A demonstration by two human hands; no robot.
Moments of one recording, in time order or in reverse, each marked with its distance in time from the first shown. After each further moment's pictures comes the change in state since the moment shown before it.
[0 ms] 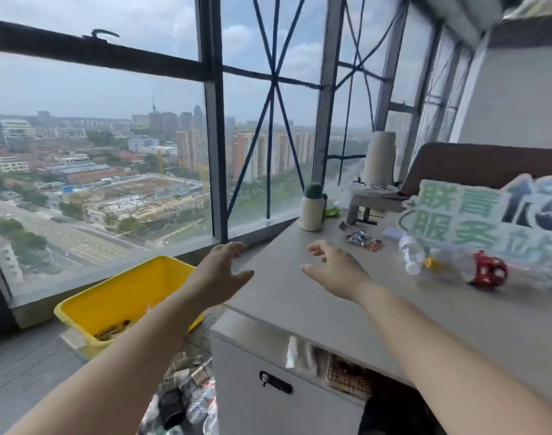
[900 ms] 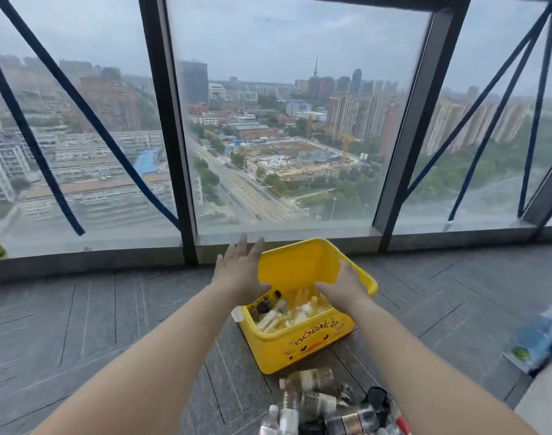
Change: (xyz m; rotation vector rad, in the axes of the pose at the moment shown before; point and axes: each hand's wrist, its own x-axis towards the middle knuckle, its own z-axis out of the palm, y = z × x) left_hand 0.104 -0.439 -0.111 0.426 -0.038 -0.593; right_hand 0.319 -0.197 0.442 0.076 -0.425 0.028
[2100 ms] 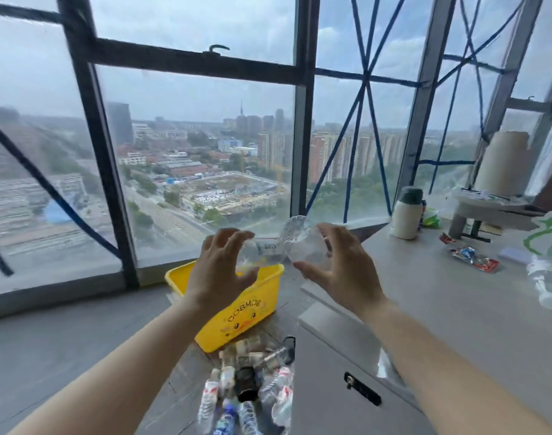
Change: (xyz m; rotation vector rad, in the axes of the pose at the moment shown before) left_hand -0.360 0.181 -0.068 -0.262 0.529 0.523; right_hand -0.442 0.090 -0.199 -0.223 0.739 -0.666
